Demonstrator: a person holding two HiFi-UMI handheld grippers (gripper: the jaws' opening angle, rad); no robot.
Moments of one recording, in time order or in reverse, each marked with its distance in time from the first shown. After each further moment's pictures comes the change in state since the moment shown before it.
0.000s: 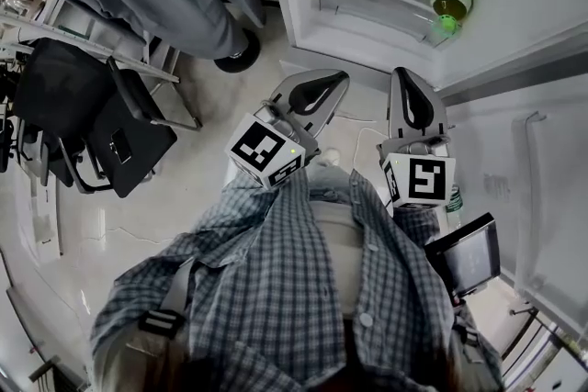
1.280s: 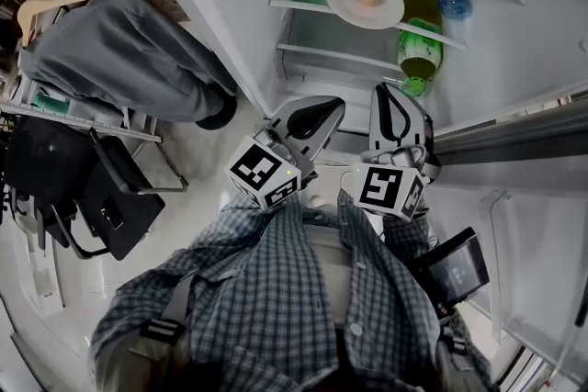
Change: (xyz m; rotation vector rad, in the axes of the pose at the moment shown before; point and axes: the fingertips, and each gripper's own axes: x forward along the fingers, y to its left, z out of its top) left arm 0.118 0.061 0.026 -0.076 -0.021 -0.122; right arm 0.108 -0.083 0.008 -0.535 0.237 -0.154
